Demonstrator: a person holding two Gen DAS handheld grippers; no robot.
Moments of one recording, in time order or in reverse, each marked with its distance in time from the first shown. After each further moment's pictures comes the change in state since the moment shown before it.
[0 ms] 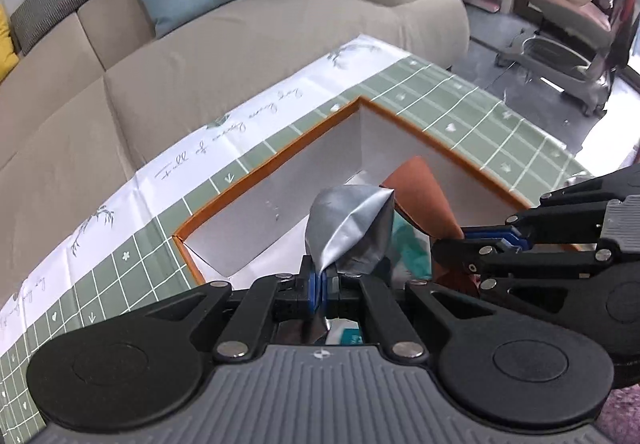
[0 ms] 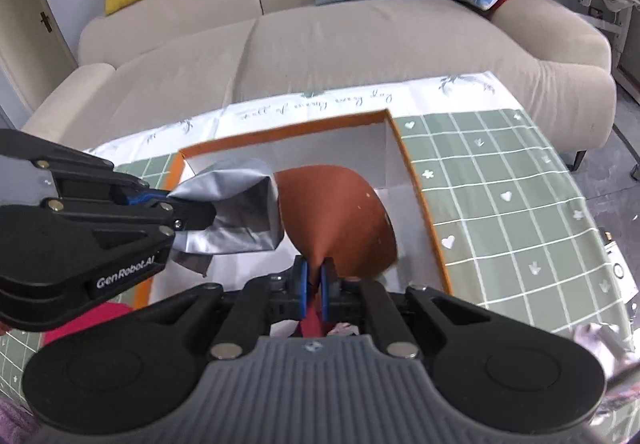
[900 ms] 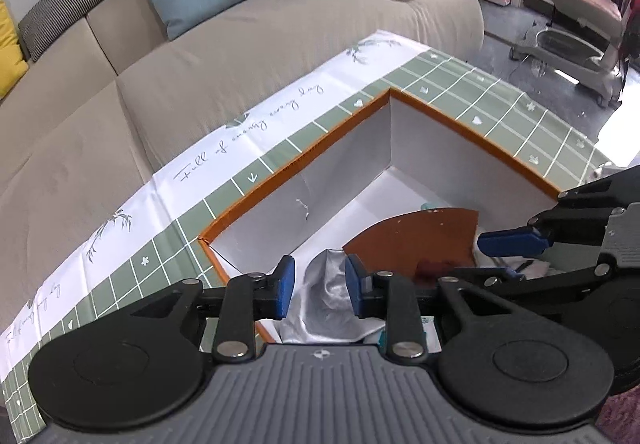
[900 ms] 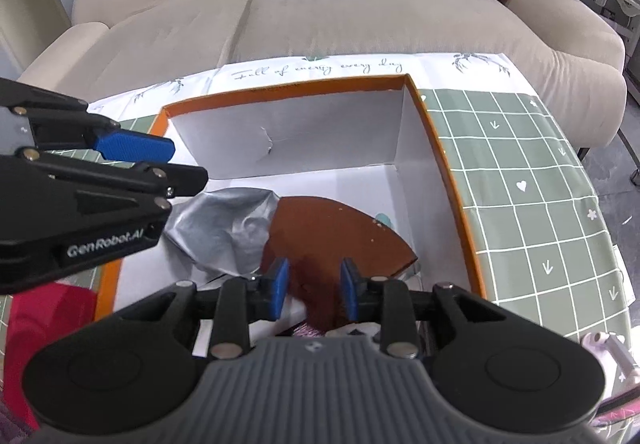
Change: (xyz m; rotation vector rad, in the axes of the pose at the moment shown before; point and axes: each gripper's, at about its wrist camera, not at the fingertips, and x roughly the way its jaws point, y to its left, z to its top) left arm 0.008 0.016 -0.004 0.031 0.000 0.051; right arm 0.029 0.012 -0.001 -0.071 0.086 -0.039
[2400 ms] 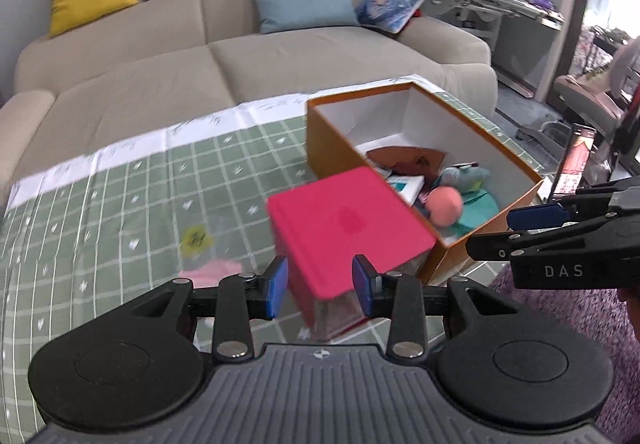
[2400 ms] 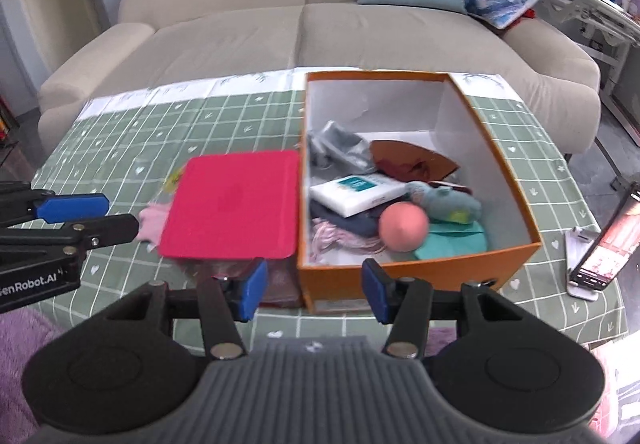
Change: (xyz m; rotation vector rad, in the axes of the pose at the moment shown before) left arm -0.180 0.009 -0.203 -0.330 -0.166 0.000; right arm -0.143 0.124 -0.126 -0.060 -0.088 -0.014
